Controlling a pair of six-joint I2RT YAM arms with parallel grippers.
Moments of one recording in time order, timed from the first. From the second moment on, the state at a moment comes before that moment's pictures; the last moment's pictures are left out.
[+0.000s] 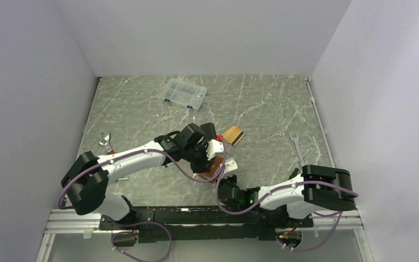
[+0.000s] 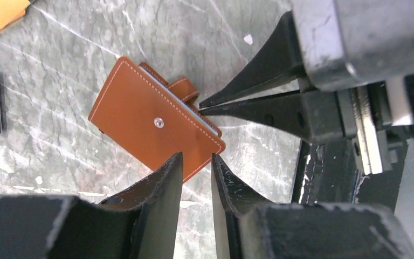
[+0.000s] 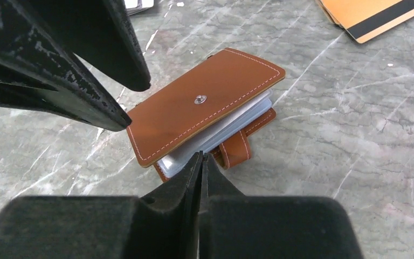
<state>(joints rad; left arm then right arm) -0.88 1.45 0.95 -0.37 0.45 0.34 1.42 1.40 0.33 0.47 0.91 0.59</state>
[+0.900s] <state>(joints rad) -1.10 1.65 1.07 -0.42 0.03 0.29 1.45 0.68 0.04 0.10 1.00 0.93</state>
